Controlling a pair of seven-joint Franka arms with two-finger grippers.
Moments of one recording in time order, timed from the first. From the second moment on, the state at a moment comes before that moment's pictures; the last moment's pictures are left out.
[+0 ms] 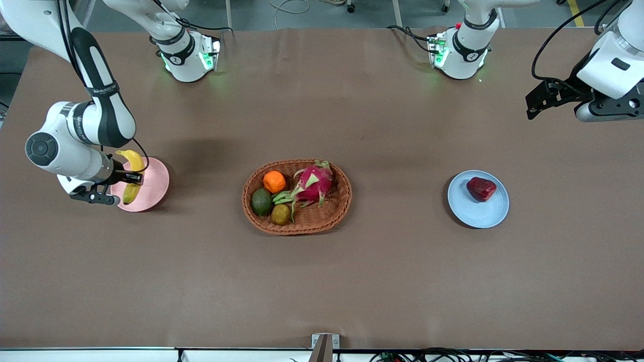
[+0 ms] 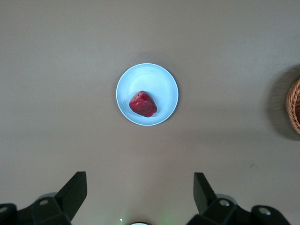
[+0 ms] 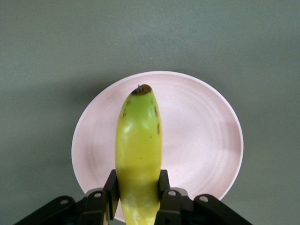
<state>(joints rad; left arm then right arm) -0.04 -0.10 -0.11 -1.65 0.04 1.54 -0.15 -0.04 0.27 -0.10 -2.20 -0.04 2.33 0.05</state>
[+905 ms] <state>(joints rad) -0.04 -0.10 -0.11 -1.65 0.04 1.54 -0.15 -0.05 0.29 -0.10 -2.11 -0.04 2.21 0.06</state>
